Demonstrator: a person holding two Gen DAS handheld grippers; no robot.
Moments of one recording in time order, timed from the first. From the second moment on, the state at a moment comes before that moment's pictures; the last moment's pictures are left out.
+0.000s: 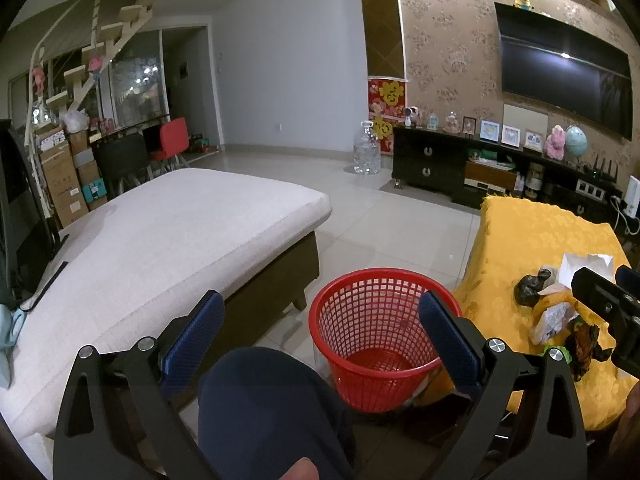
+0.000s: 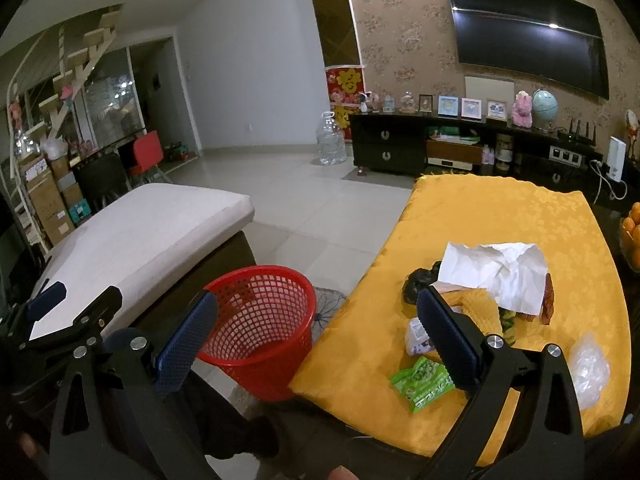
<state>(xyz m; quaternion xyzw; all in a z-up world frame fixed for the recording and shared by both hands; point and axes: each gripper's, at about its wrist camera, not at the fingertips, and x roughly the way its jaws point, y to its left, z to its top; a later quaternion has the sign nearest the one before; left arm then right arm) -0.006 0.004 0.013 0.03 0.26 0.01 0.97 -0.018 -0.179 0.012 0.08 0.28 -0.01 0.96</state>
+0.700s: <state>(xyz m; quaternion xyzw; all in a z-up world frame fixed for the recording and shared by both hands) -0.006 0.003 0.013 0.03 0.26 0.01 0.97 -0.020 -0.178 0.007 0.08 0.28 0.00 0.96</state>
